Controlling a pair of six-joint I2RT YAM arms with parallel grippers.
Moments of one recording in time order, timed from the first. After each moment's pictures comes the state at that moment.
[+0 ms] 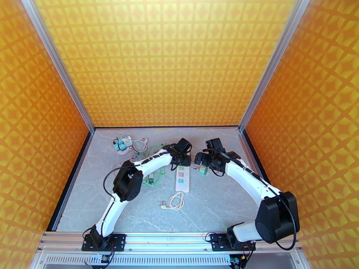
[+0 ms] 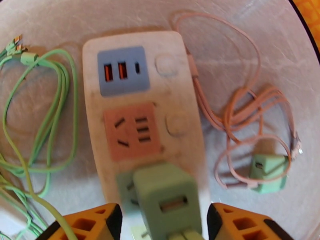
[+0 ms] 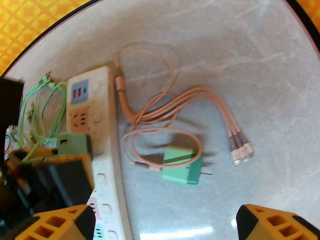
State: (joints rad) left arm -0.78 2.36 2.04 -0.70 -0.07 -0.54; right arm 0.27 1.45 1.11 -0.65 0.08 0.51
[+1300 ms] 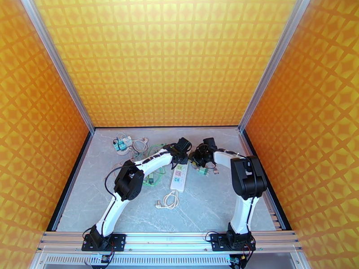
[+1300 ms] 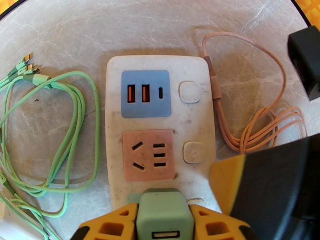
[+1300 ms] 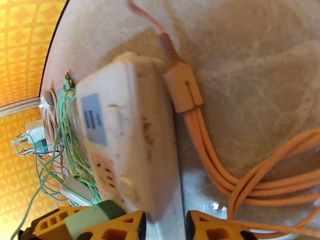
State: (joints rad) left arm -0.78 2.37 2.04 -0.67 -0.12 -0.50; right arm 0.15 1.99 1.23 -0.26 -0.53 0.72
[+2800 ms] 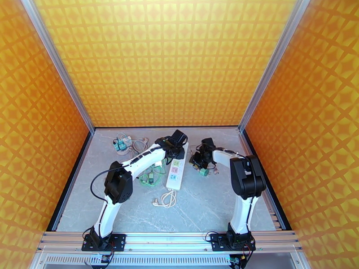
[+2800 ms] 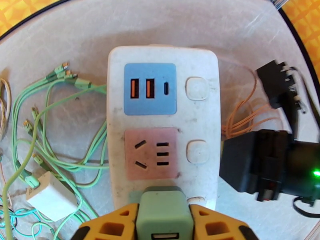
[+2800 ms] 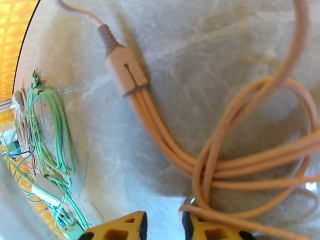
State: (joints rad) left arm -0.75 2.21 2.02 -0.80 -0.11 -0.48; right arm 0.16 1.95 1.23 -0.39 -0.40 0.65
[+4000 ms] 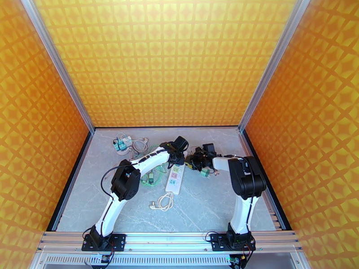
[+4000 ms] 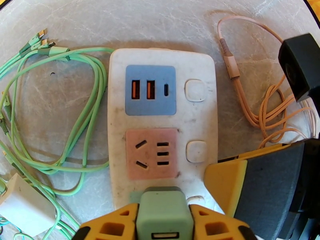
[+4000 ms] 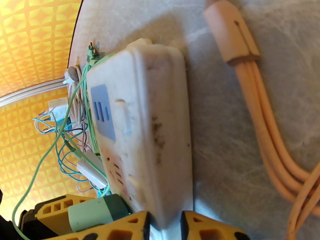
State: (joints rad) left arm -0.75 2.32 2.02 -0.78 -0.08 -0.48; right arm 0.16 2.00 1.12 -0.07 -0.70 0.81
